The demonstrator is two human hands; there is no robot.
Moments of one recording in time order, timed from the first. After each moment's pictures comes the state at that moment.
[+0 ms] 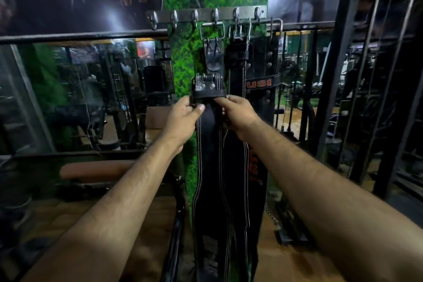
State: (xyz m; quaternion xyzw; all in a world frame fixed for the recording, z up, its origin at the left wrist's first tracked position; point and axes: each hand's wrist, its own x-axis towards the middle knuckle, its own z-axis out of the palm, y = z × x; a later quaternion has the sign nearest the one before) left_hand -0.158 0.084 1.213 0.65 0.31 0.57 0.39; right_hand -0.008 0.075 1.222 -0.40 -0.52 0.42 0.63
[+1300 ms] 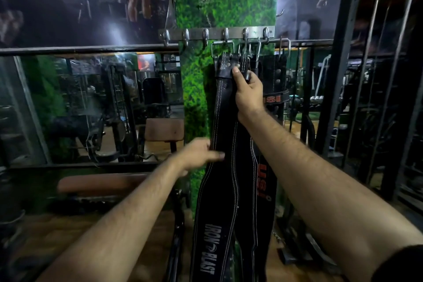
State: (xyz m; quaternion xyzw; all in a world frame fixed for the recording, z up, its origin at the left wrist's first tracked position) left_hand -0.180 0.123 1.182 0.75 0.41 0.31 0.41; right_hand -0.029 0.113 1.285 -0.28 -0.44 0.28 0.81
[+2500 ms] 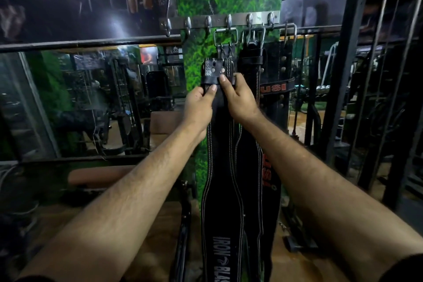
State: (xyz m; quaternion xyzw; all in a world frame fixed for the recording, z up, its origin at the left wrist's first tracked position) left_hand -0.150 0.107 1.244 0.58 0.28 0.64 0.42; right_hand -0.034 0.106 1.249 -0.43 -0.64 0.09 0.63
